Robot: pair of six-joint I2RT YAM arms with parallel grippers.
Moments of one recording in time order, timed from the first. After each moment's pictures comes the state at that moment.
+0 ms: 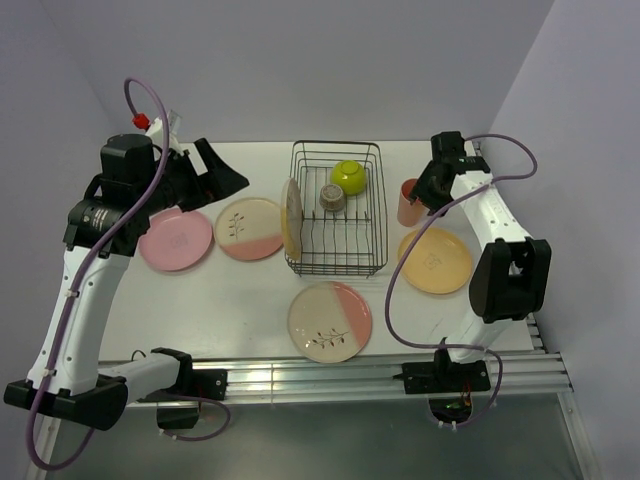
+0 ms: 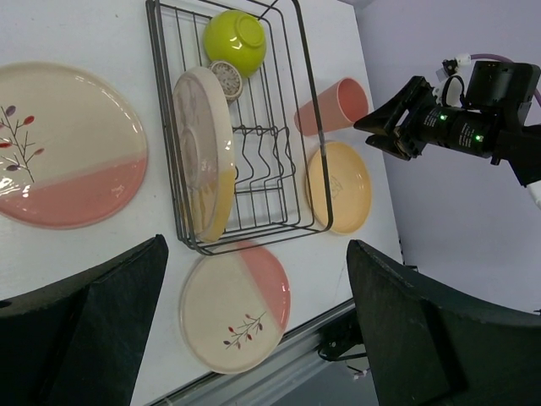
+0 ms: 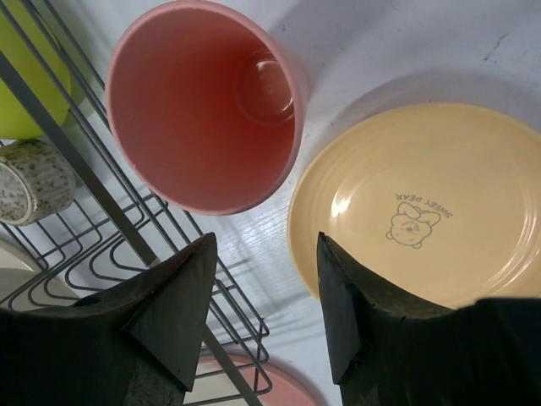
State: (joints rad) left arm -0.26 1.15 1.57 -0.85 0.32 -0.59; right arm 0.04 1.67 1.45 -0.85 0.12 0.65
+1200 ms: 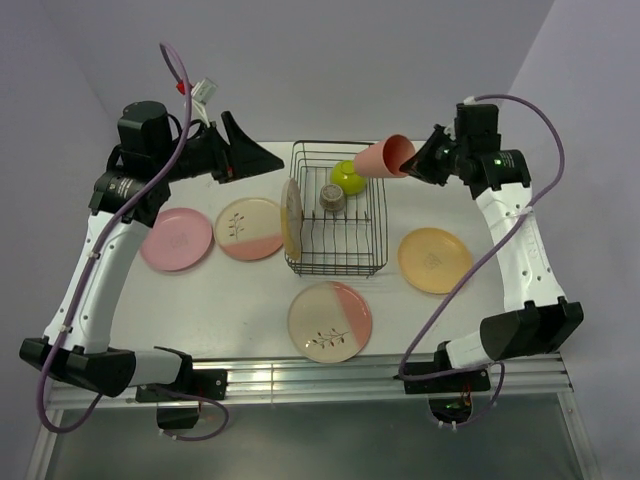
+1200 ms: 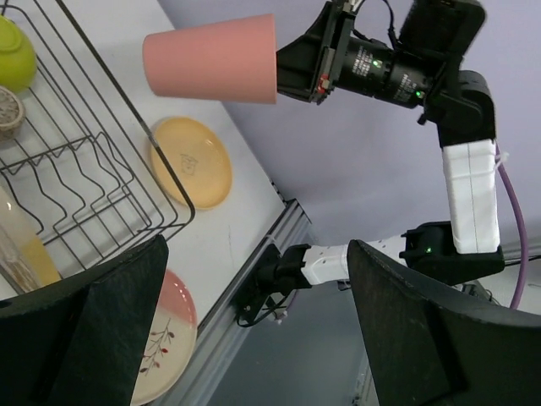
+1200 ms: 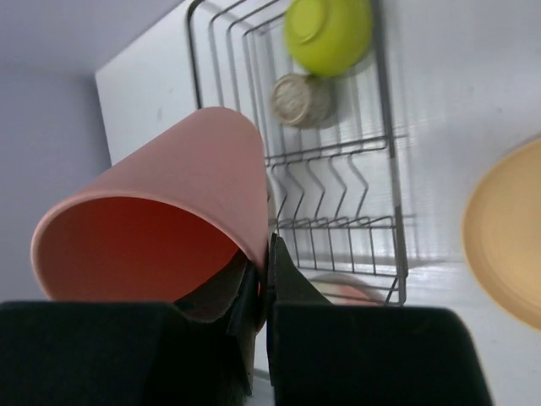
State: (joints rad) left arm -0.29 1.31 1.66 -0.56 0.79 -0.69; right arm 0.06 1.43 1.65 -0.89 -0.24 0.68
